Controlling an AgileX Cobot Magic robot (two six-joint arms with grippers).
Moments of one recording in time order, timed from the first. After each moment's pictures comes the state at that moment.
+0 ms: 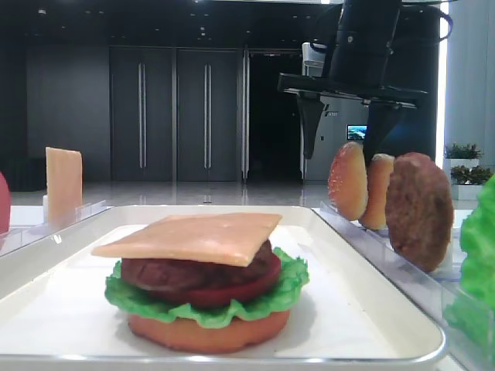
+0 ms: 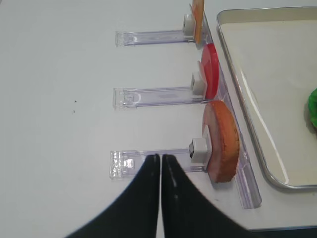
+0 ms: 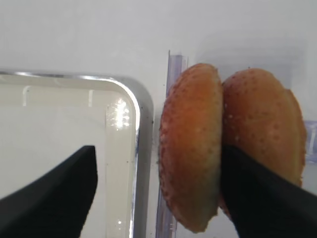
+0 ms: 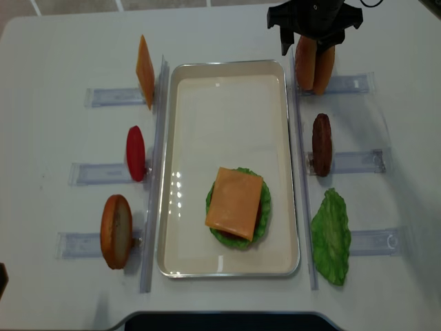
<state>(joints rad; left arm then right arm) 0.03 -0.02 -0.47 -0.03 1.11 0.06 0.38 2.12 -1.83 0.04 1.04 0.28</state>
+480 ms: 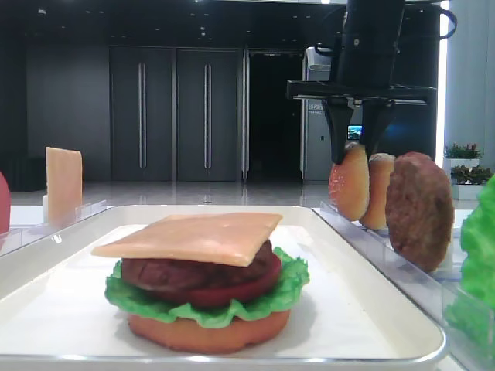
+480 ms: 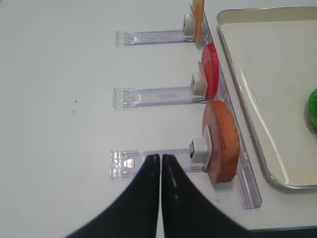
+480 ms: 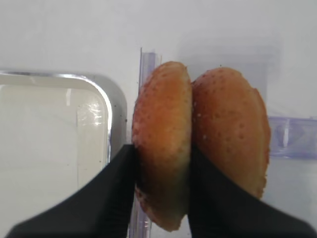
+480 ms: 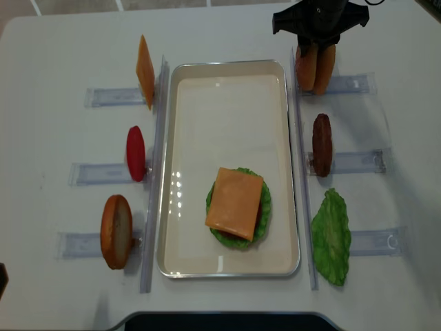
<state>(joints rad) 0.03 -0.02 -0.47 -0.03 1.11 0.06 0.38 2.12 -1.83 -0.04 1.07 0.31</state>
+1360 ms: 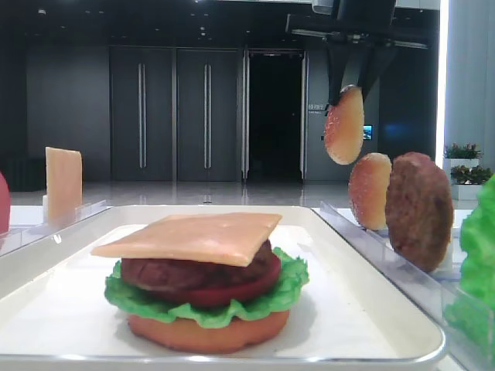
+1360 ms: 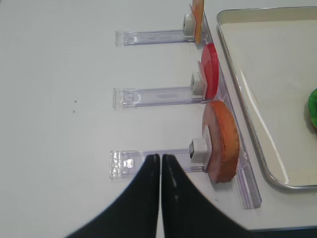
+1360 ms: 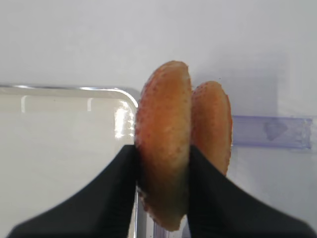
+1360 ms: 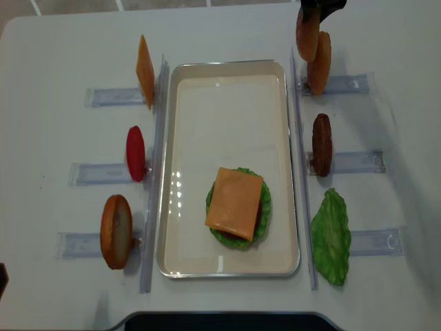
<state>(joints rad) 0.03 -0.02 -0.47 -0.03 1.11 0.06 0.38 2.07 -1.99 0.01 1.22 0.31</state>
